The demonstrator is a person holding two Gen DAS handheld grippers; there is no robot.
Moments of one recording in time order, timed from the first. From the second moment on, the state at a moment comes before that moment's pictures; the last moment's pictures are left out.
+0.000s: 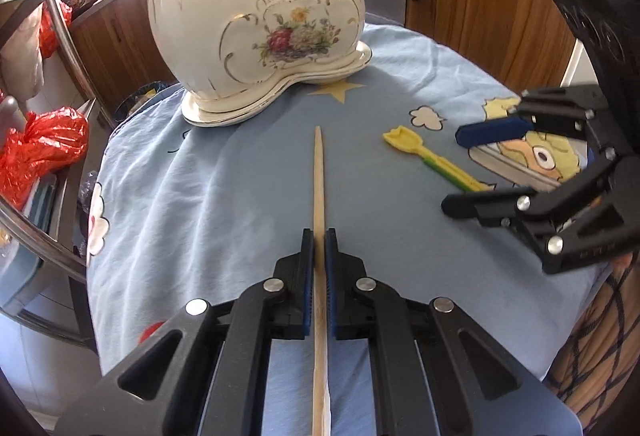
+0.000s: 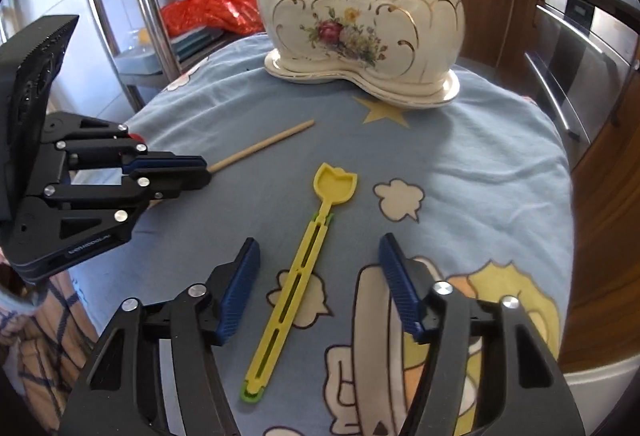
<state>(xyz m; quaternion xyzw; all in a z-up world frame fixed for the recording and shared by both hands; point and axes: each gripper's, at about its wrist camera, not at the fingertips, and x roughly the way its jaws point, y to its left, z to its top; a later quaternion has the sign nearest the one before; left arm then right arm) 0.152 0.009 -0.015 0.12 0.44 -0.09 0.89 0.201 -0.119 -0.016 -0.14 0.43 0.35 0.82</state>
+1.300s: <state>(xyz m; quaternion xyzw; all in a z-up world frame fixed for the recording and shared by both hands) 0.196 0.008 -0.009 0.18 0.56 -0.17 0.79 0.238 -0.101 -0.008 -0.22 0.54 0.39 0.72</state>
